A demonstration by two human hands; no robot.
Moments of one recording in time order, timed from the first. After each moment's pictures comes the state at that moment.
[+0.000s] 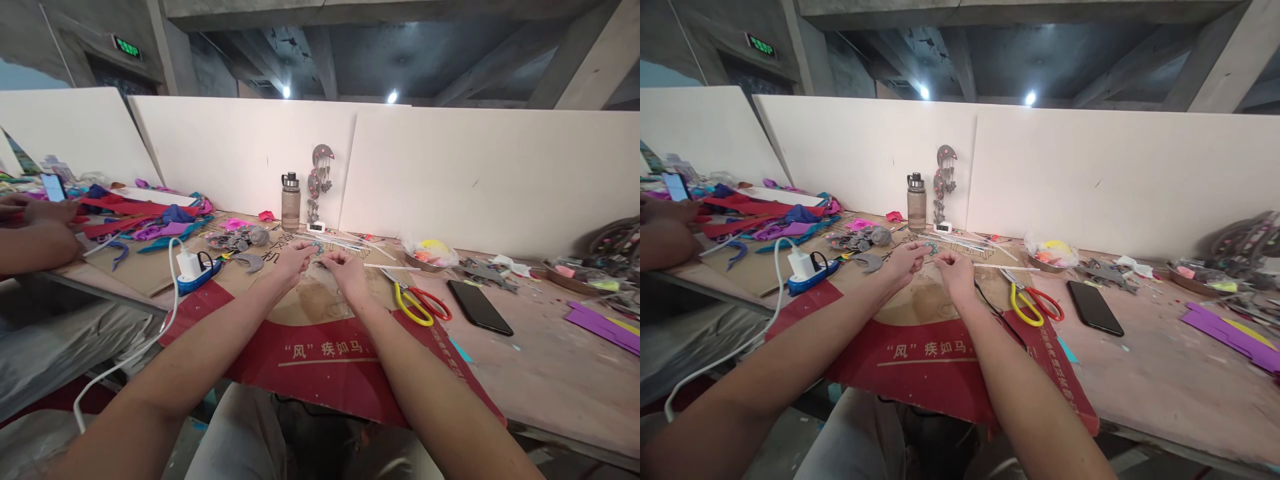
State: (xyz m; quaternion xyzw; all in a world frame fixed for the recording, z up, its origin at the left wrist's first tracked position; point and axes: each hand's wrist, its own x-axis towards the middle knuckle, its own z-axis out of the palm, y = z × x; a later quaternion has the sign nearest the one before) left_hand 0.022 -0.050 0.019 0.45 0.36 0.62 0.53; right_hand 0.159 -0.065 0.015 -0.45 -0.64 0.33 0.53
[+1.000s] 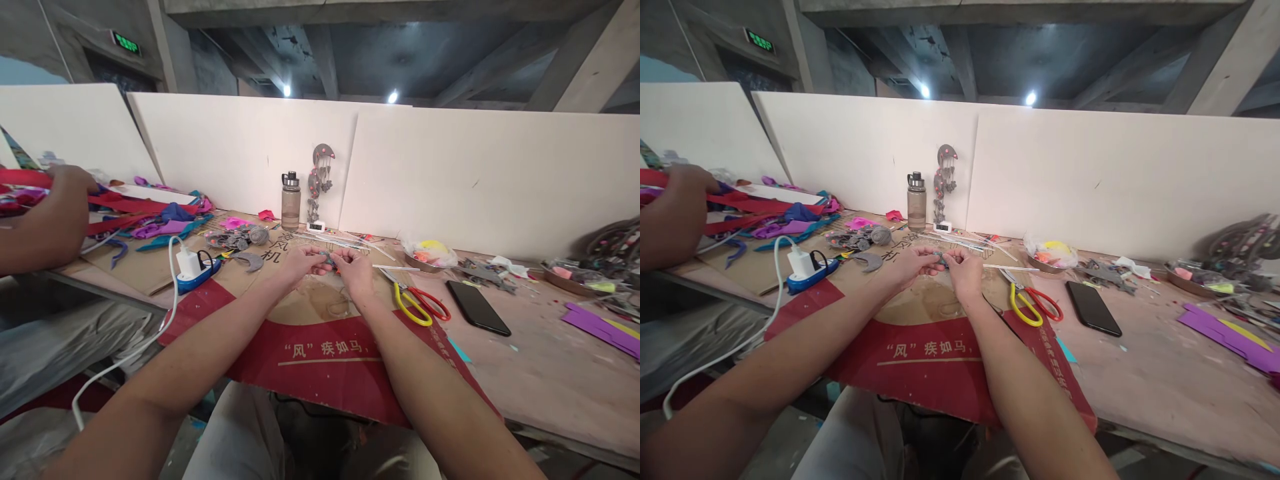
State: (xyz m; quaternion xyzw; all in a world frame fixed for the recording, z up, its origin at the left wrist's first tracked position) left_hand 0.028 -0.053 0.013 0.50 0.37 0.54 0.57; right_hand 0.173 -0.051 0.007 -0.47 -0.63 0.26 0.56
